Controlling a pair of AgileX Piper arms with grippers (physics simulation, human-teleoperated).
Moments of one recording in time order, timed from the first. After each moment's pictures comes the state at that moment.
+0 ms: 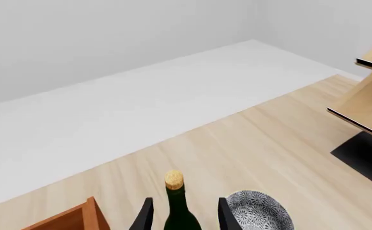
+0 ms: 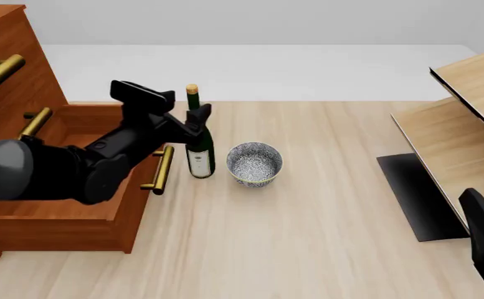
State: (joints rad) left arm -0.46 1.64 -0.71 -0.74 0.07; right arm 0.07 0.00 -0.10 0.16 -0.06
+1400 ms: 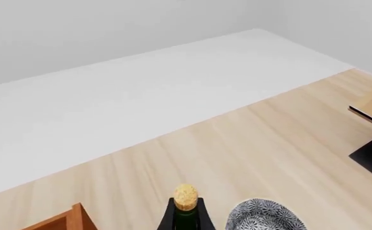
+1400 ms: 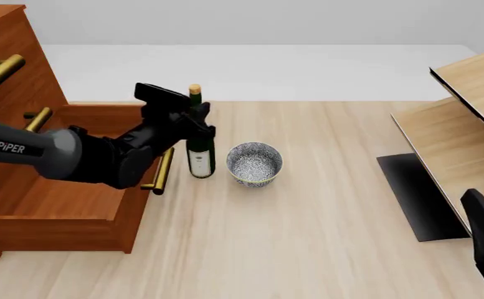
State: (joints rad) left arm -0.45 1.83 -0.87 -0.72 0.04; right arm 0.06 0.00 -0.12 0.19 -0.07
